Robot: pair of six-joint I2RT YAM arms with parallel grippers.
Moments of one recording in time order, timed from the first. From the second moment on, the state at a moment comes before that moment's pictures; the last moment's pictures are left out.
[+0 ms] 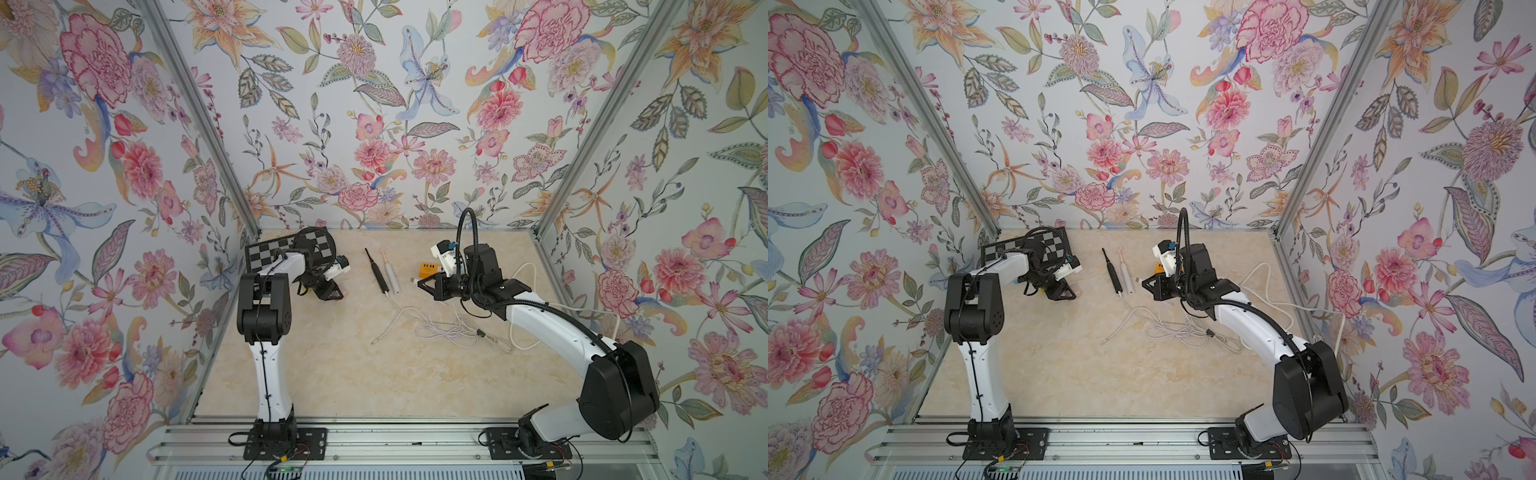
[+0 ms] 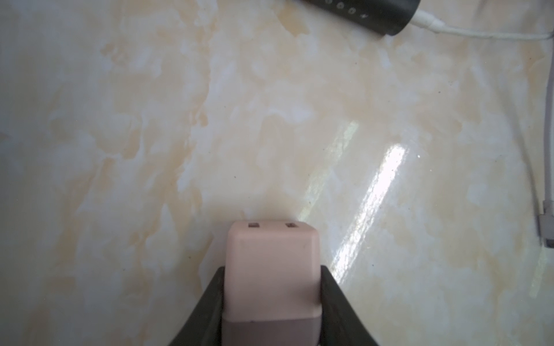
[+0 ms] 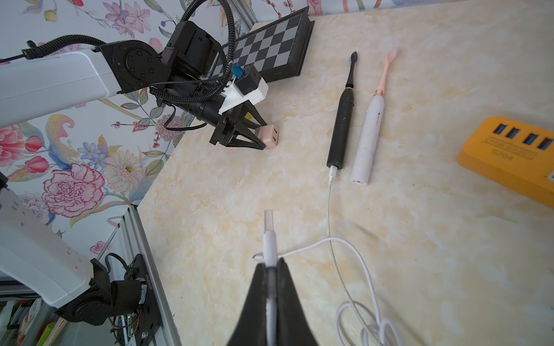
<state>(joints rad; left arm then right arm) -0.03 2.19 1.60 -0.82 0.52 0.91 0.49 1.47 1.11 -0.23 -0.53 0.31</state>
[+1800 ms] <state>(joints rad) -0.79 1.21 0.43 0.58 -0.35 1.15 0.33 1.43 1.10 -0.29 -0.91 0.36</state>
